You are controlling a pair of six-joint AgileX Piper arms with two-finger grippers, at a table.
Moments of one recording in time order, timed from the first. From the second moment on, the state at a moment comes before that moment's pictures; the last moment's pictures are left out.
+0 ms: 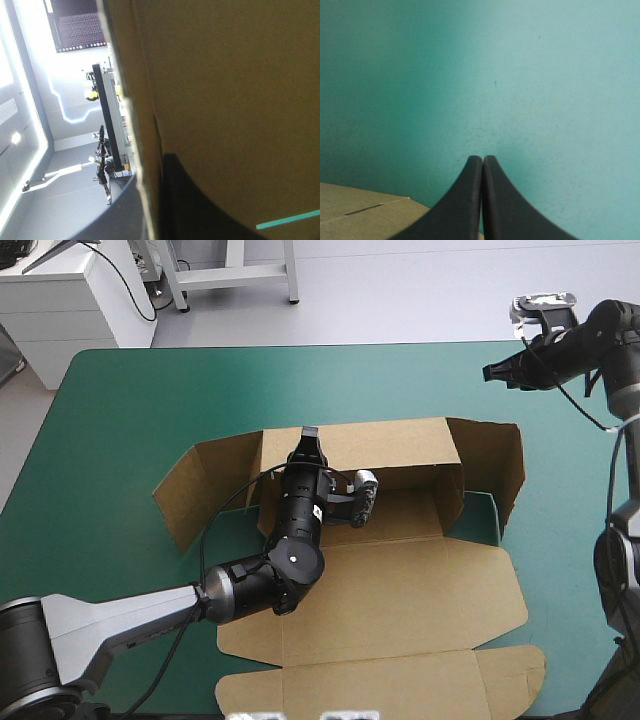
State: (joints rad) left arm -1.05 1.64 -1.07 1.65 0.89 -0.33; right arm -0.08 1.88 -2.01 0.28 1.20 -0.29
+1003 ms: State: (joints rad) left arm -1.05 1.64 -1.07 1.65 0.89 -0.34; right arm -0.08 1.77 -1.63 0.49 1.23 -0.36
